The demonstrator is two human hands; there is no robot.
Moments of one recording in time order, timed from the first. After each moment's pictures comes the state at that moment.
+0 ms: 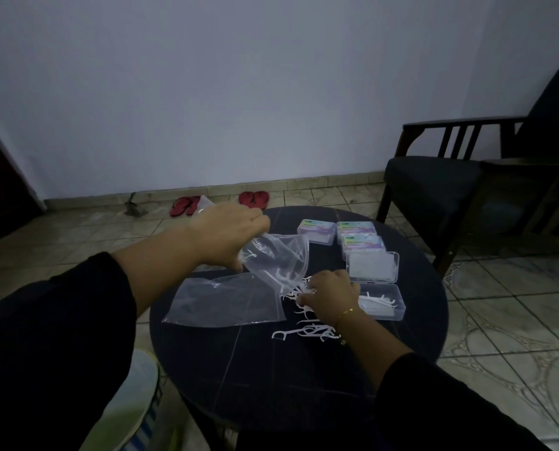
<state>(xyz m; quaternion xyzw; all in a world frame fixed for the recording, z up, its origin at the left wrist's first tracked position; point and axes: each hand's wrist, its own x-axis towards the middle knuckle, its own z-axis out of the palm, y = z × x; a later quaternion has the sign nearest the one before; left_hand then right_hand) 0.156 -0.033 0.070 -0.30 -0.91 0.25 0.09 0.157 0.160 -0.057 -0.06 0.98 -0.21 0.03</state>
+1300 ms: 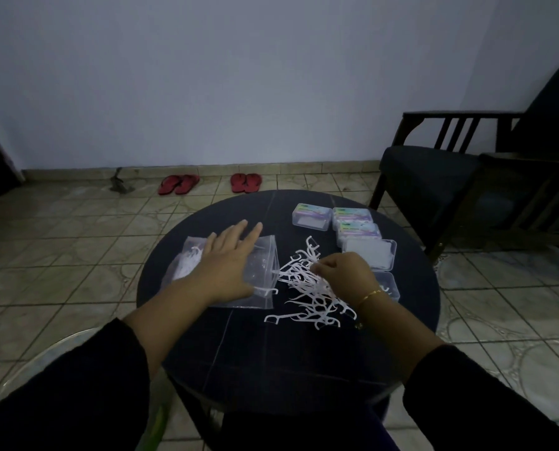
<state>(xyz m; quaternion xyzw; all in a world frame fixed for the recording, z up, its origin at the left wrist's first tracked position) 0.171 -0.037 -0.040 -0.10 -0.99 -0.04 0.04 0.156 0.188 -0.045 -0.06 0.92 -0.37 0.02</state>
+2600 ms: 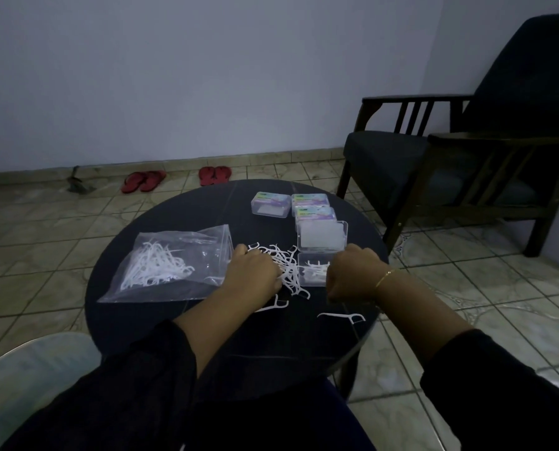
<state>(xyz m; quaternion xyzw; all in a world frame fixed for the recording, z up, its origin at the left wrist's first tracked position) 0.164 0.084 -0.075 -0.17 -0.98 0.08 0.08 0.180 0.269 -0.028 -0.17 0.98 0.06 0.10</state>
